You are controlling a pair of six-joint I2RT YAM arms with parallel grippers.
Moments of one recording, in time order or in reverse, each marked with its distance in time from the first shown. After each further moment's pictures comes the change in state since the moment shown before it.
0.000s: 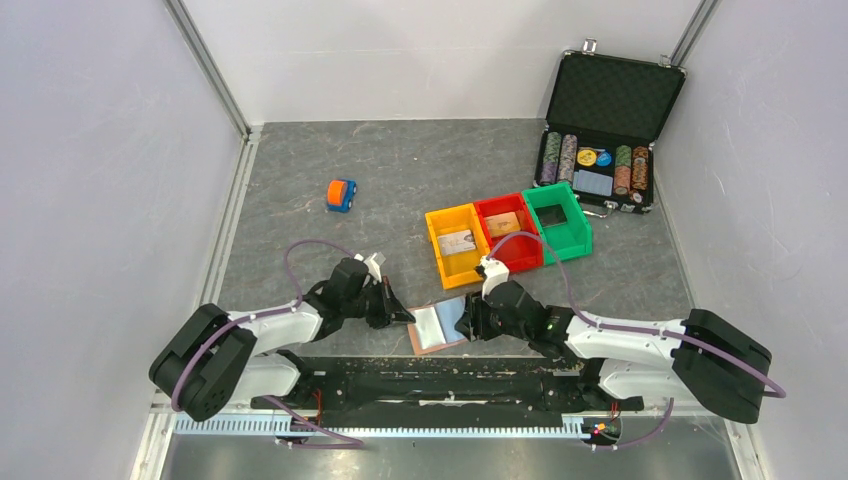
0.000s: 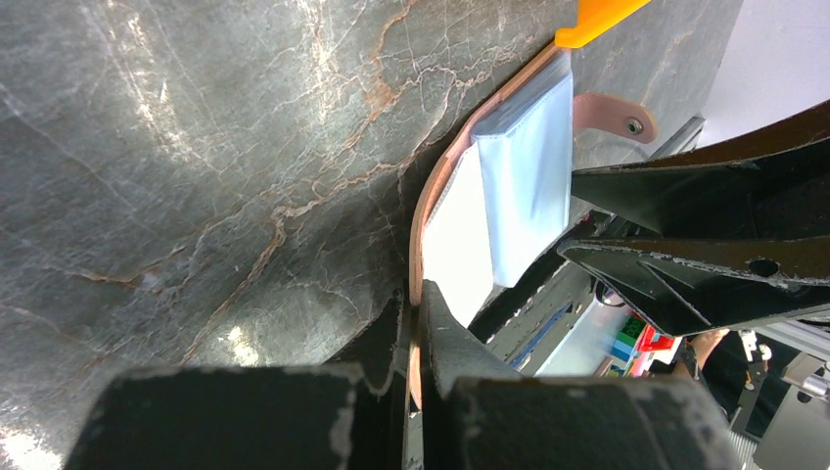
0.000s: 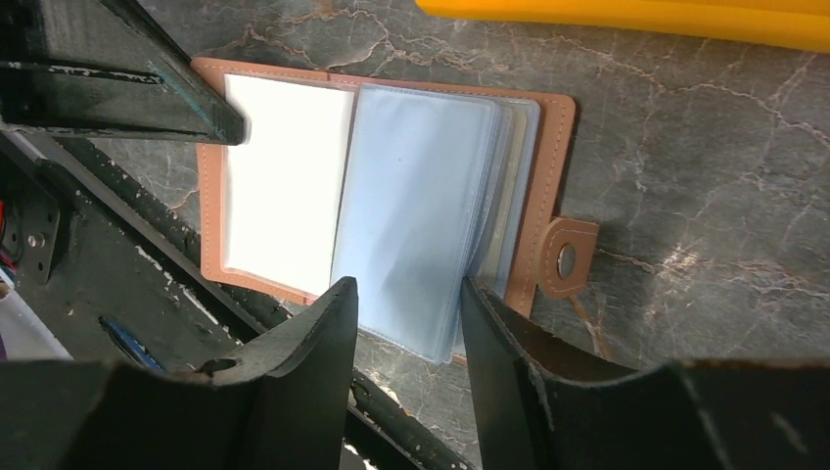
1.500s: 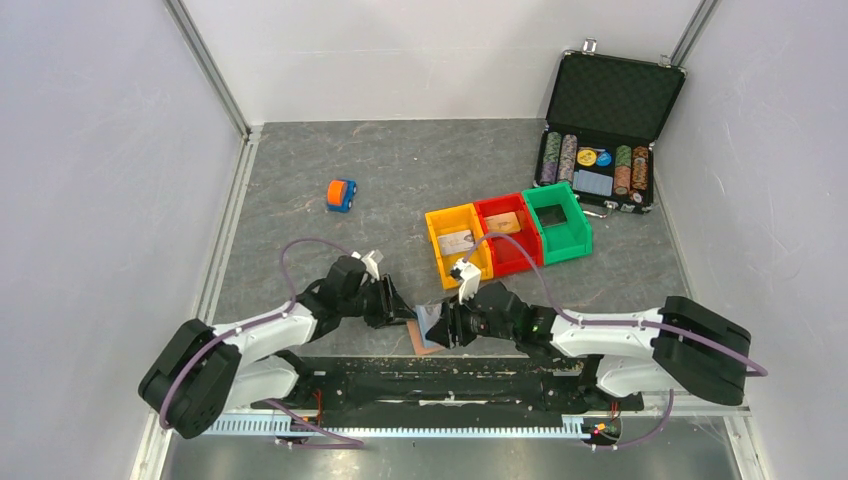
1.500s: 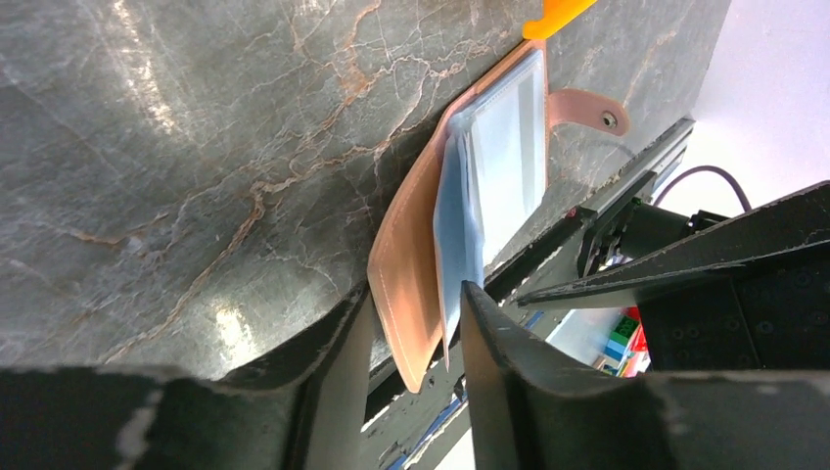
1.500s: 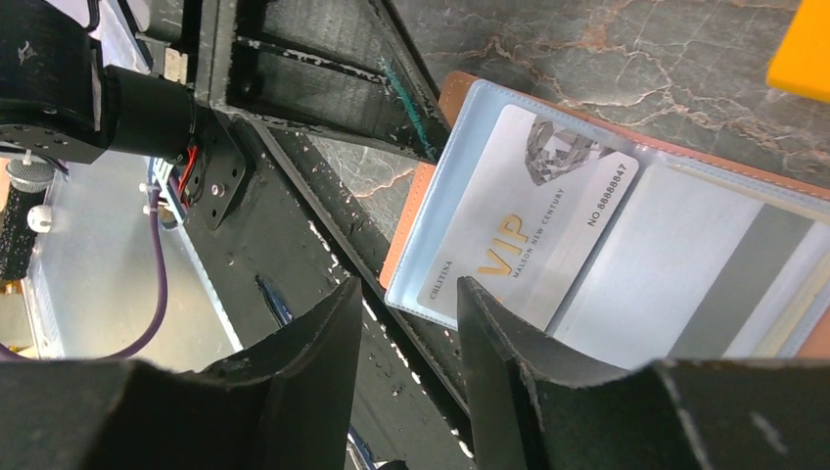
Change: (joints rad) left arm 0.000 -0.077 0.022 -0.097 -0.002 -0.005; right arm 0.089 0.127 0.061 0.244 -0.182 0.019
